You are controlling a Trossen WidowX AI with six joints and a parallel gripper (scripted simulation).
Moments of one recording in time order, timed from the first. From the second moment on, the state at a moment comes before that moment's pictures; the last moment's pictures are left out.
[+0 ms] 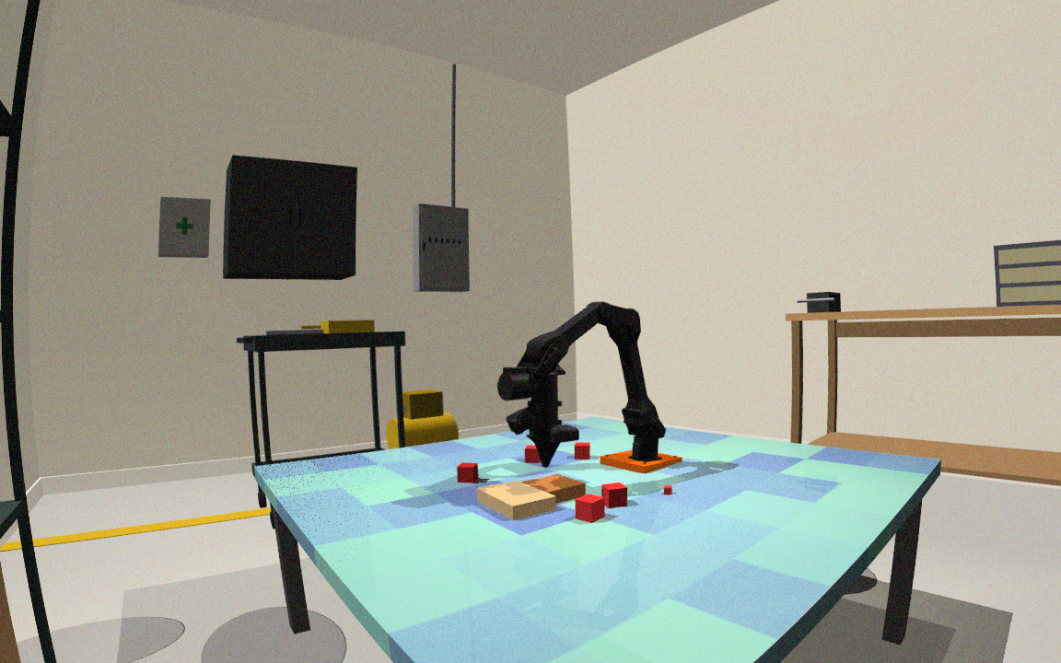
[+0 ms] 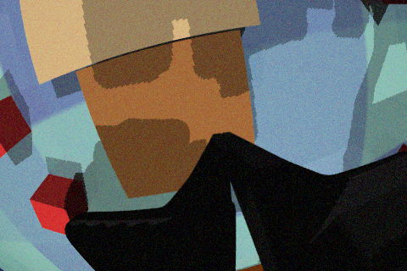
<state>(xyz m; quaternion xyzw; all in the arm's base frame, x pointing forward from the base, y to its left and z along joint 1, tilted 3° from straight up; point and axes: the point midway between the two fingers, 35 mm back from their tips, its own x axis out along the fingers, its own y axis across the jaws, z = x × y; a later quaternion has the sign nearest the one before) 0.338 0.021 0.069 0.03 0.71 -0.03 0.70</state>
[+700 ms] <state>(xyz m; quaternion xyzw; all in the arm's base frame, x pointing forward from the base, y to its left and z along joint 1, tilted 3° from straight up) 0.341 0.068 0.071 -0.22 0.67 0.23 0.67</state>
